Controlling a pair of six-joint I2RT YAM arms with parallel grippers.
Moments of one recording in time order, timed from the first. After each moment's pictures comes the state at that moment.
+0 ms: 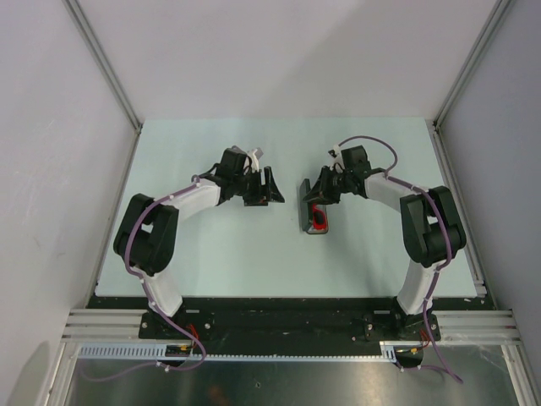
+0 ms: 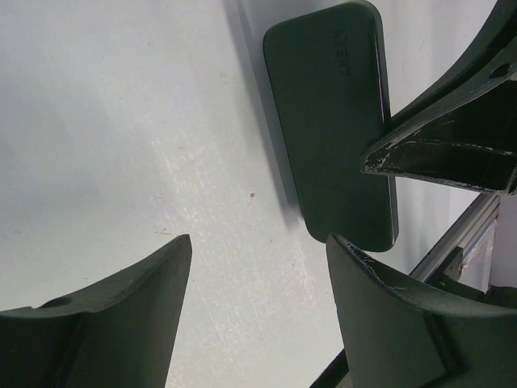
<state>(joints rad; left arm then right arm) -0.43 1.78 1.14 -0.16 0.47 -0.53 0.31 1.85 1.17 -0.20 -0.62 0.61</state>
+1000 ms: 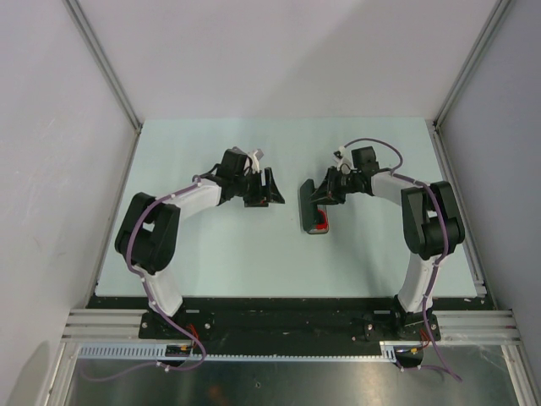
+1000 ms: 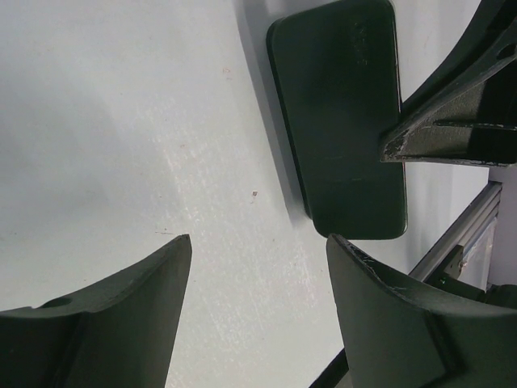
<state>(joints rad) -0.43 1.80 1.14 -0.16 0.48 -0.53 0.22 1.91 1.18 -0.19 -0.81 0.55</state>
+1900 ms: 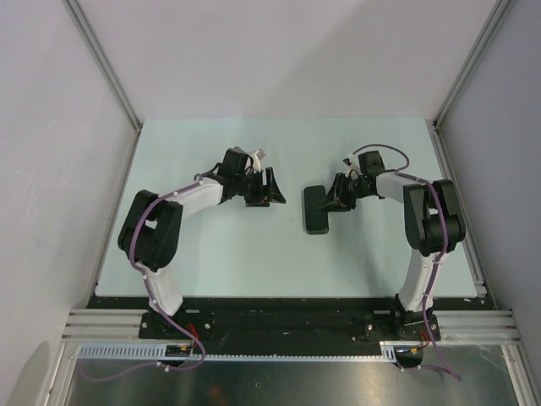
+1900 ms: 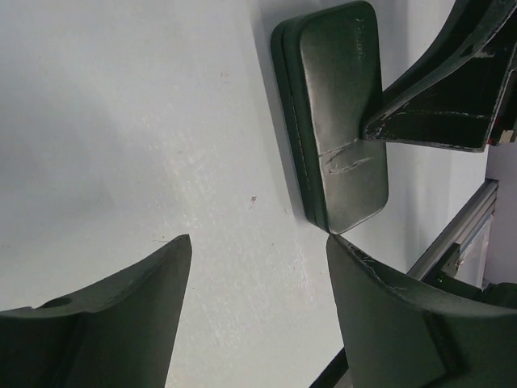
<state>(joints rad) -0.43 1.83 1.16 -0.16 0.50 -0.53 0.17 1.94 1.17 -0.29 -0.71 0.46</state>
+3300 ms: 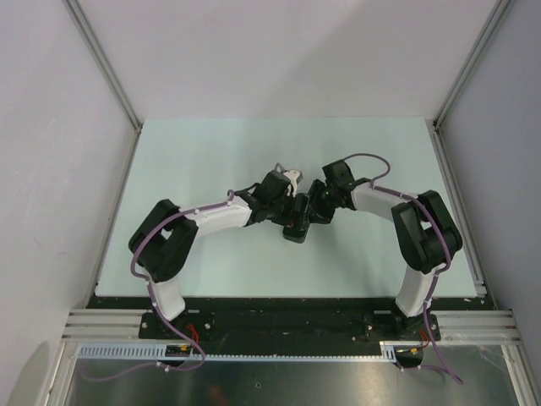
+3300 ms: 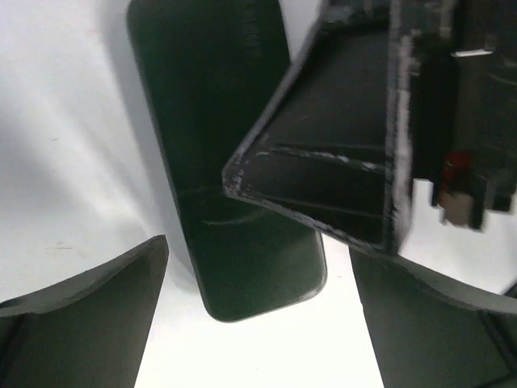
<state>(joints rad) -0.74 1.81 1.15 -0.16 0.17 -0.39 0.44 1.82 1.11 -0.30 -0.30 0.89</state>
